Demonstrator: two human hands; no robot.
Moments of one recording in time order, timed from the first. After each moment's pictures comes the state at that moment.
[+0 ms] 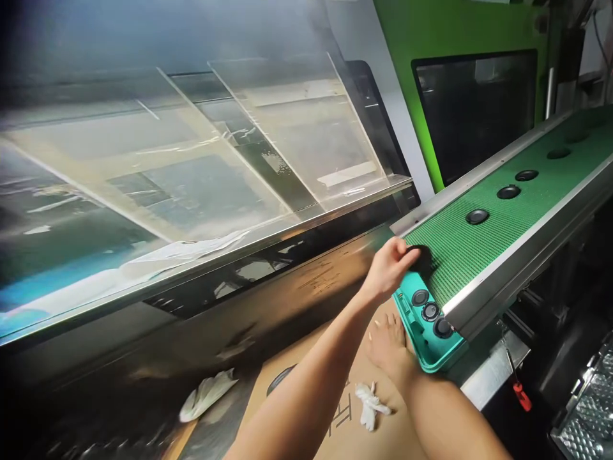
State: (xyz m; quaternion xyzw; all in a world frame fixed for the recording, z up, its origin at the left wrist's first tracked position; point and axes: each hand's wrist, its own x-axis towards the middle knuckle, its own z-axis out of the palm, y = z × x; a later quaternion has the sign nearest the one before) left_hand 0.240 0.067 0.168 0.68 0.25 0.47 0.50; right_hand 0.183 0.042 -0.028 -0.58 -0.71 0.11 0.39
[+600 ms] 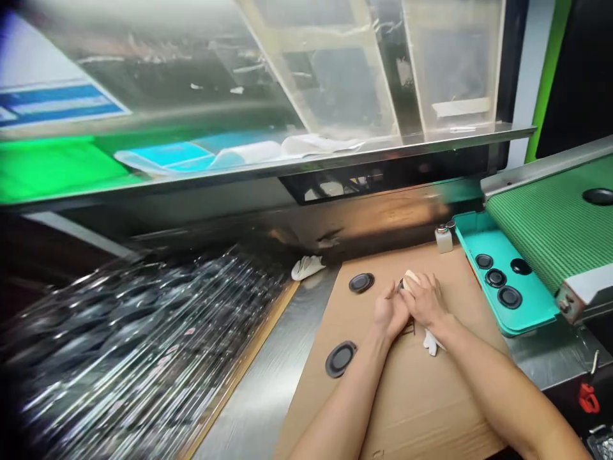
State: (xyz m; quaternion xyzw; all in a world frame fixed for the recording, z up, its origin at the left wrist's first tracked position) left_hand 0.031 0.012 -0.011 0.18 0.25 0.61 0.73; right_hand 0.147 0.004 -0.016 -0.47 -0.79 0.06 0.39
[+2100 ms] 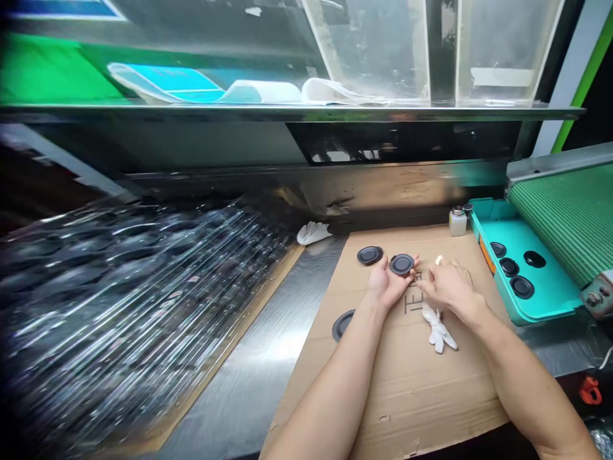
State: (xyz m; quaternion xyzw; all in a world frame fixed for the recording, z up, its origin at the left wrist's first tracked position) left_hand -0.002 0.013 0.007 0.08 0.28 0.61 0.74; right_hand 0.178 -0.022 0.053 -0.56 -0.83 0.05 0.08
